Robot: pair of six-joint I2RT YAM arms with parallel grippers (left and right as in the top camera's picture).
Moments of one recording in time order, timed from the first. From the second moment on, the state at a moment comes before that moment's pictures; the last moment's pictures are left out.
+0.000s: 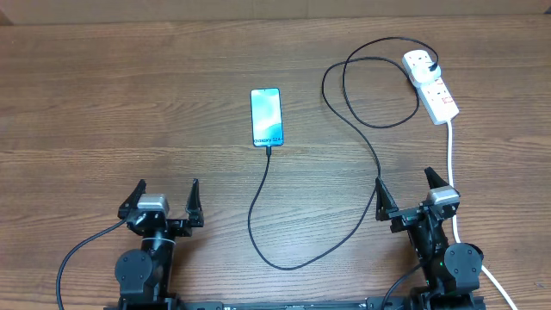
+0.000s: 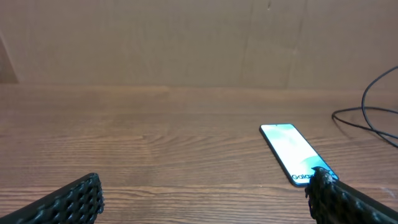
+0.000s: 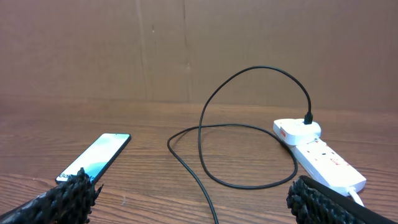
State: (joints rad) left arm 0.03 0.02 0.01 -0.08 0.06 -0.05; right arm 0.07 0.01 0.02 -0.02 -0.14 0.04
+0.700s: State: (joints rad) left arm 0.03 0.02 0.01 -0.08 -0.08 -0.10; right arm 0.07 0.01 0.02 -0.02 -0.14 0.04
